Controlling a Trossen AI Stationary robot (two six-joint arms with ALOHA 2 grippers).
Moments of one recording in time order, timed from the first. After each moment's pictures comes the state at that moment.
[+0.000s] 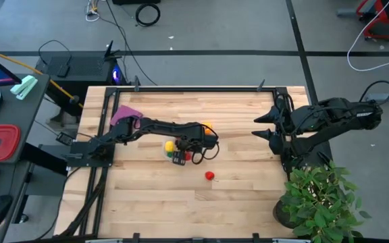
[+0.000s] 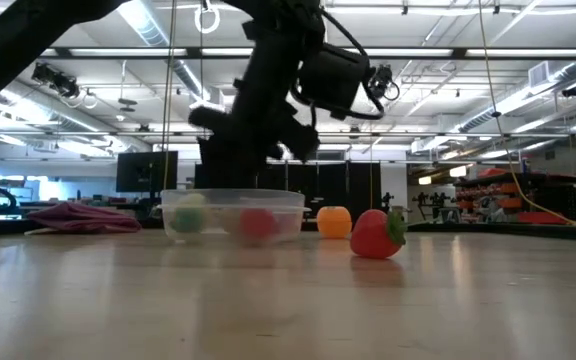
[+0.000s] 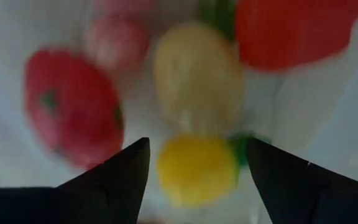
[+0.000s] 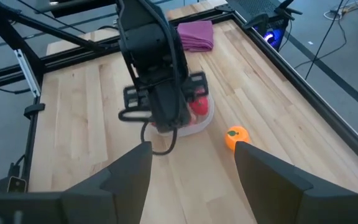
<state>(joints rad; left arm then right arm) 0.01 2.30 1.92 -1.48 -0.14 0.19 0.26 0.94 1.33 -1.02 0.39 0.45</state>
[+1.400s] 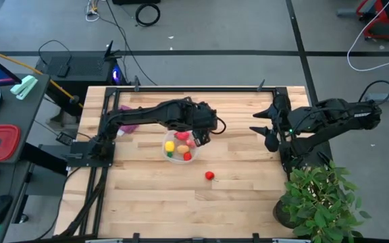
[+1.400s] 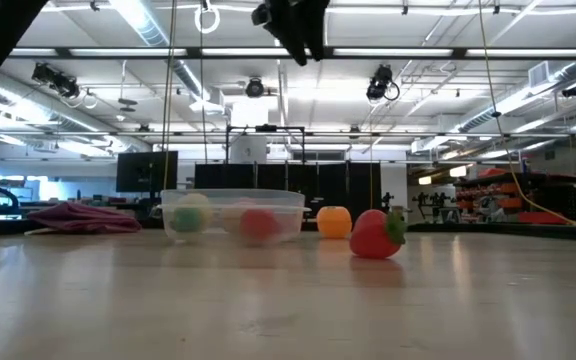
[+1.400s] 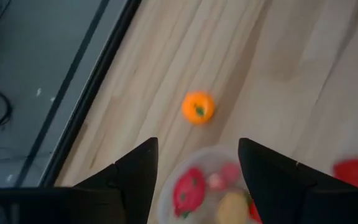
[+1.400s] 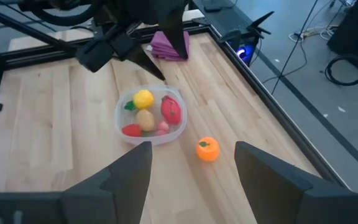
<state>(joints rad) -0.02 2.09 2.33 -1.36 -0.47 -0.31 0.26 0.97 1.33 -1.01 0.50 0.37</state>
